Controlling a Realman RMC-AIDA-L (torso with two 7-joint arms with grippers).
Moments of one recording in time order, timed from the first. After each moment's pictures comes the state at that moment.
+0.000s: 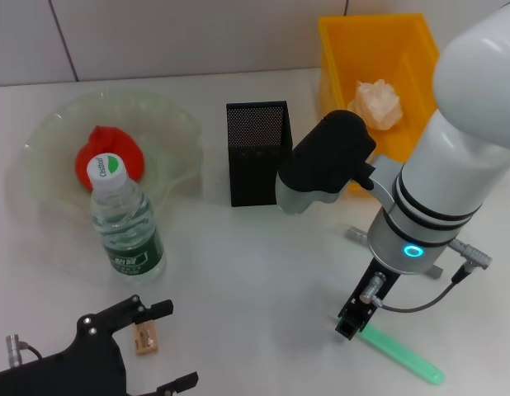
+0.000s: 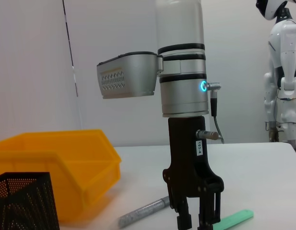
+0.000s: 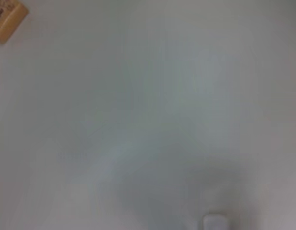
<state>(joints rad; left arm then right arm) -0.11 -2.06 1.26 0.66 1.48 1.62 -0.72 0.68 2.09 -1.82 -1.30 -2.60 -1.61 2.95</state>
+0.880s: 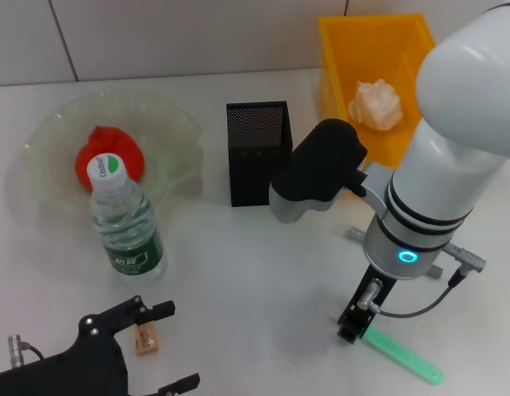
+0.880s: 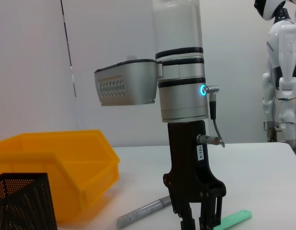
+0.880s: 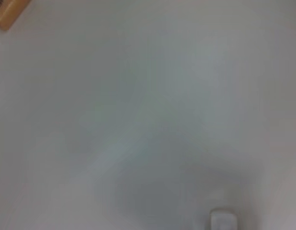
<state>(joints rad) -0.11 -2.06 1.26 0.66 1.48 1.62 -0.72 0.70 2.09 -1.84 -1.26 -2.59 -1.61 2.95</state>
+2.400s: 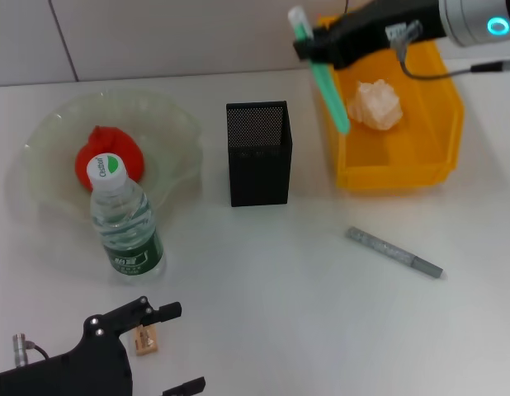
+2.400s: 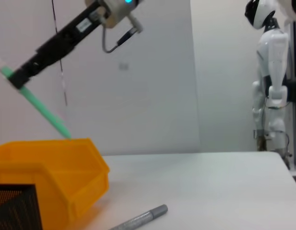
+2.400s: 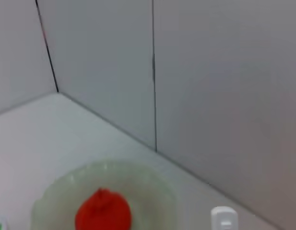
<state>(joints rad) -0.12 -2.06 1.26 0.65 1.48 1.64 -0.73 0.56 2.08 -1.24 -1.66 -2.34 -1.33 2.56</state>
